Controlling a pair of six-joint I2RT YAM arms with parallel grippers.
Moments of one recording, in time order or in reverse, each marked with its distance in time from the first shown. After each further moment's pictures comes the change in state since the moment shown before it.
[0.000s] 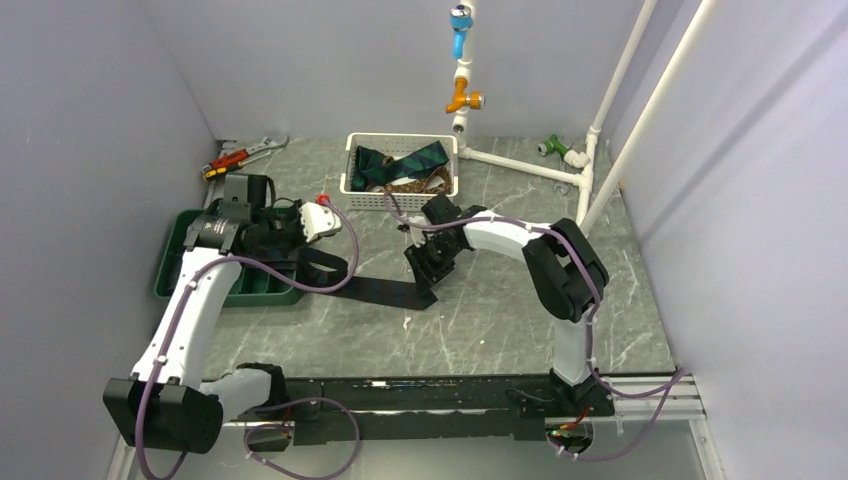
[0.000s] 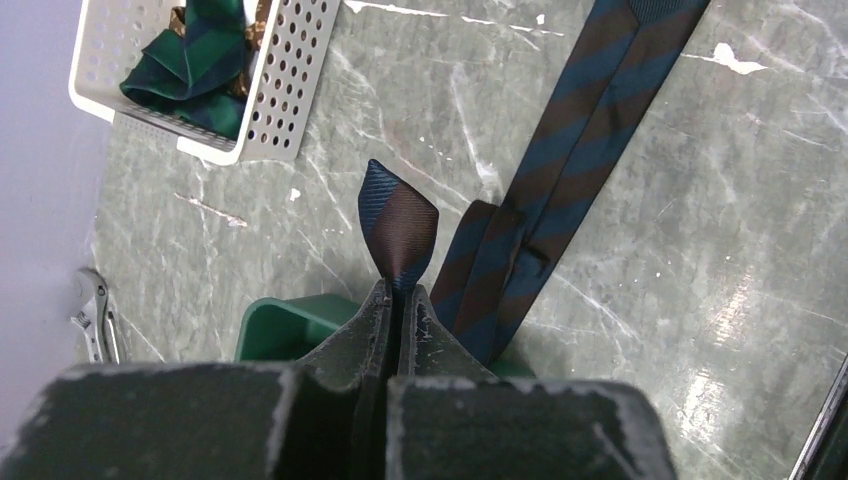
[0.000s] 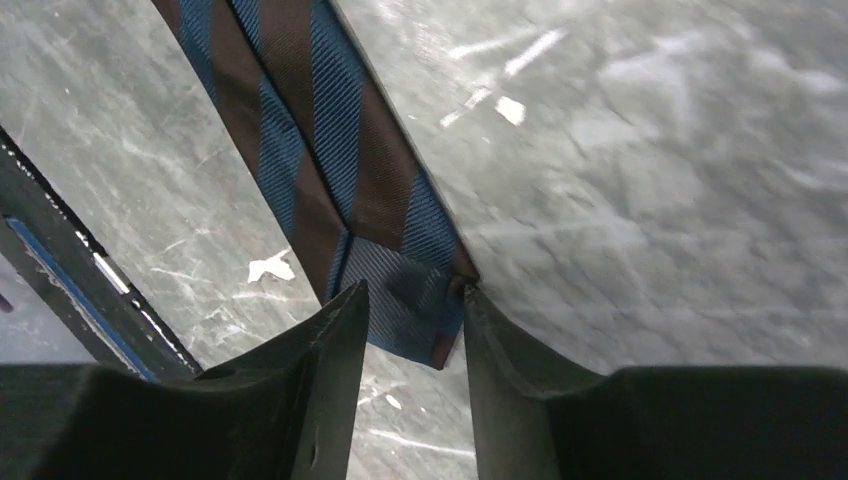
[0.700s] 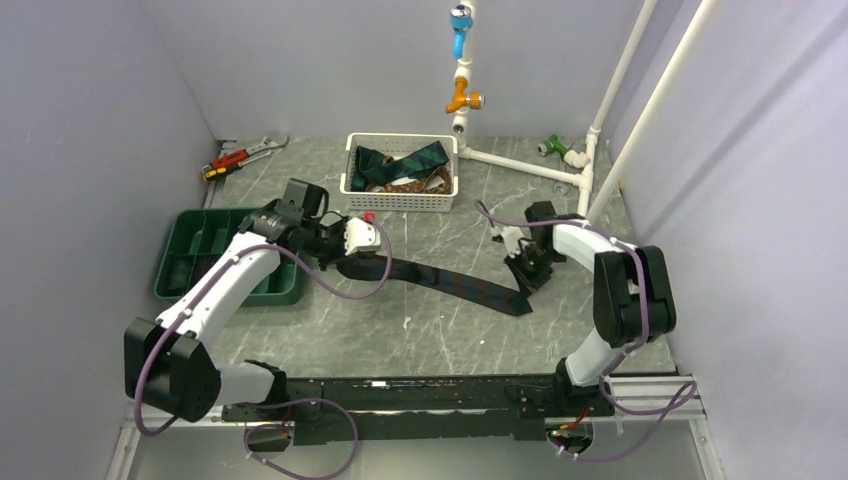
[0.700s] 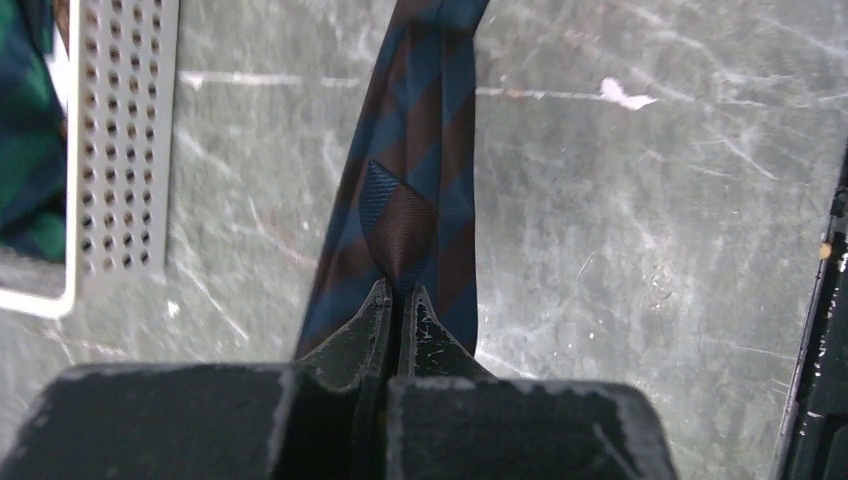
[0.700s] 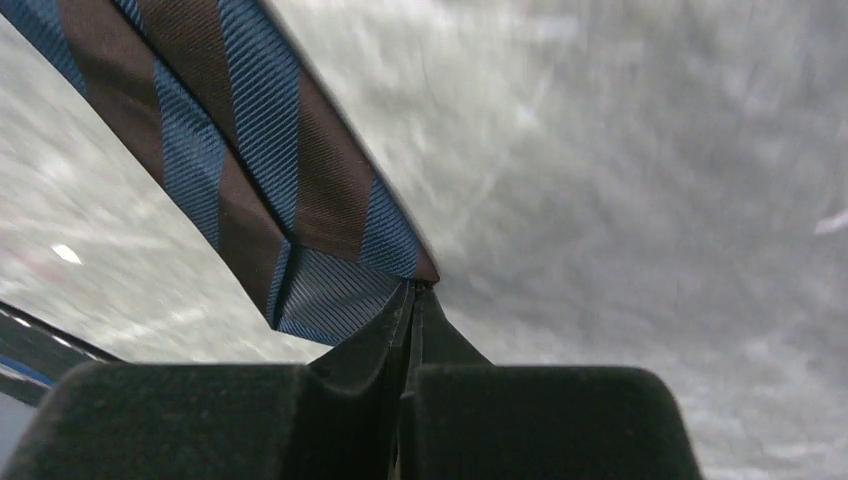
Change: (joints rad) left arm -0.249 0.128 -0.079 0.106 -0.023 -0.051; right arm -0.464 -0.285 -0.319 -0.204 0.245 -0.433
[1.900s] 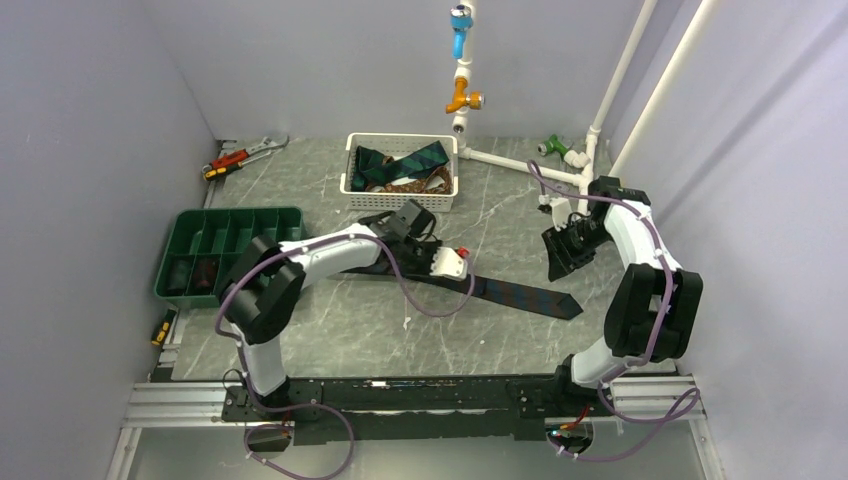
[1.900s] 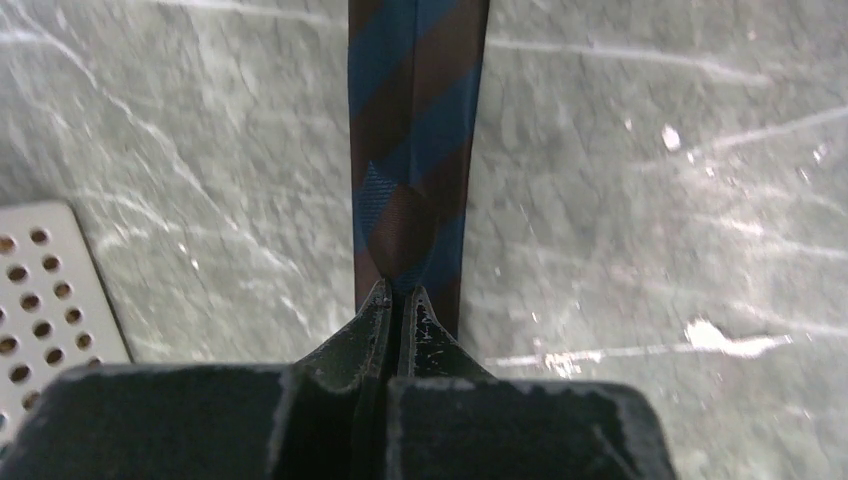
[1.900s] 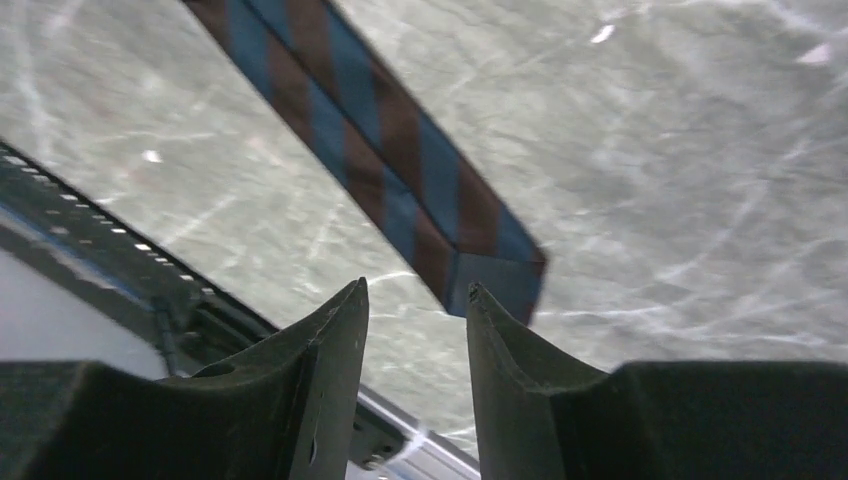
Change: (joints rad) left arm -0.390 0.526 0.164 0.323 -0.200 -0.040; right arm -0.348 -0.111 0.220 -0.352 -0.105 -0.255
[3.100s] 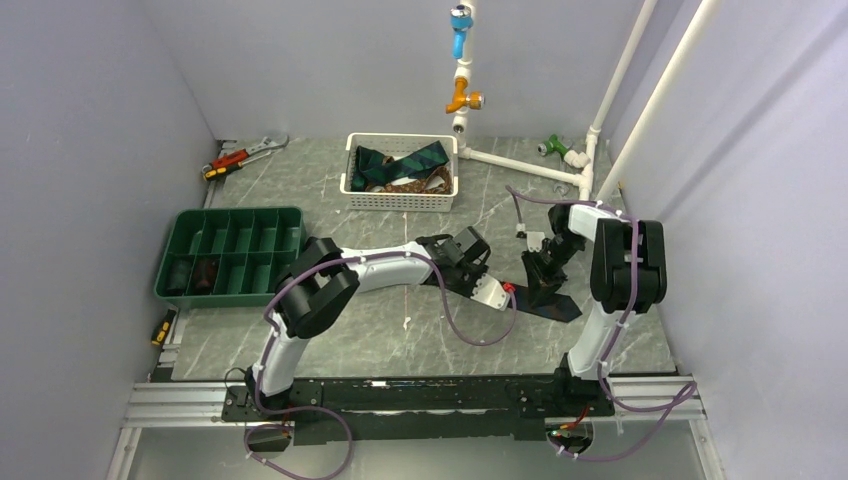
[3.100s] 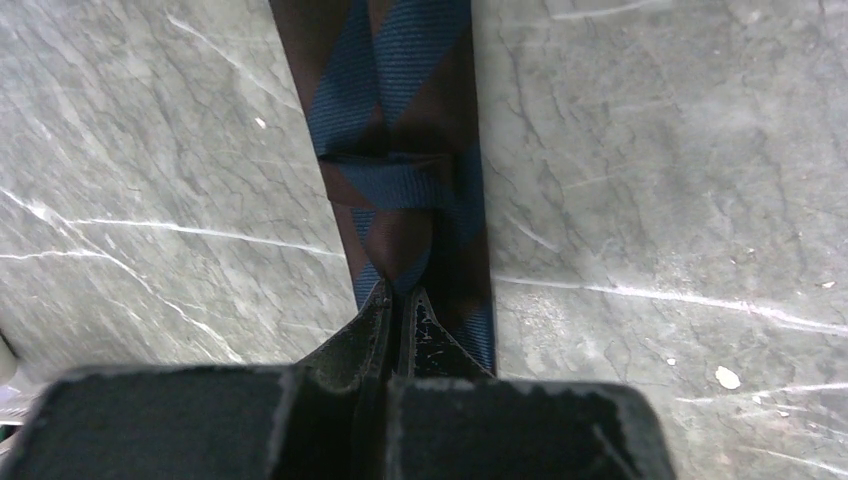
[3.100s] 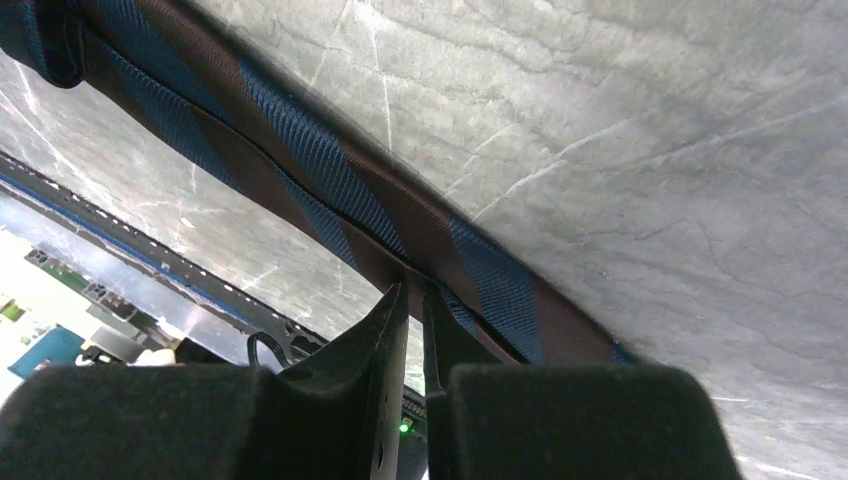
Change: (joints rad) left arm -0.253 0.279 0.232 0.050 -0.254 0.063; right arm 0.126 0.303 -0.093 0.092 -0.011 0.347
